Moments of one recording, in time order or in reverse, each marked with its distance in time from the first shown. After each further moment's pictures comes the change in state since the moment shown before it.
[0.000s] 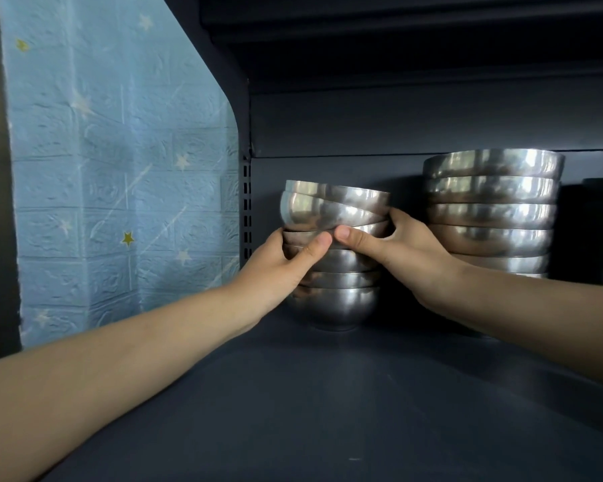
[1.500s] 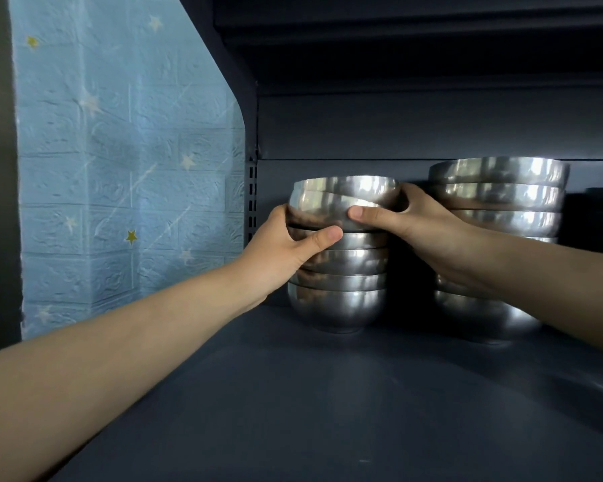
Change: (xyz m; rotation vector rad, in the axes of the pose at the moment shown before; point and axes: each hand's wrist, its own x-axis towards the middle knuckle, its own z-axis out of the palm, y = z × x) left_hand 0.025 0.002 -0.013 -0.014 -0.039 0.131; right_hand 0.022 -0.017 -0.018 -0.008 -0.079 0.028
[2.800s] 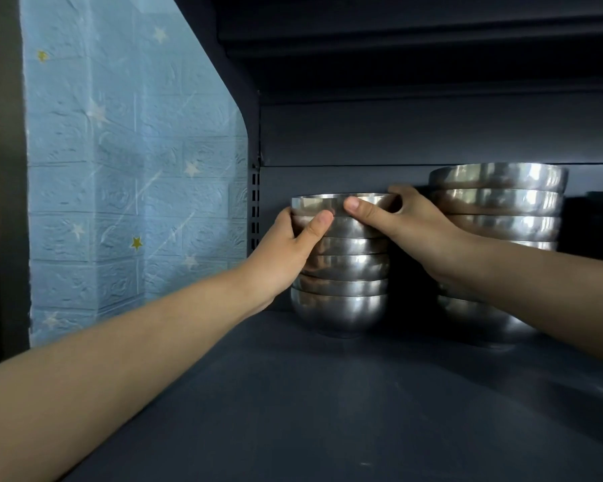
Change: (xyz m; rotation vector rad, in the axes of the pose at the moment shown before) left_hand 0.001 0.008 0.007 0.090 0.064 -0.068; right_hand 0.001 -0.010 0.008 -0.157 0.073 -0.041
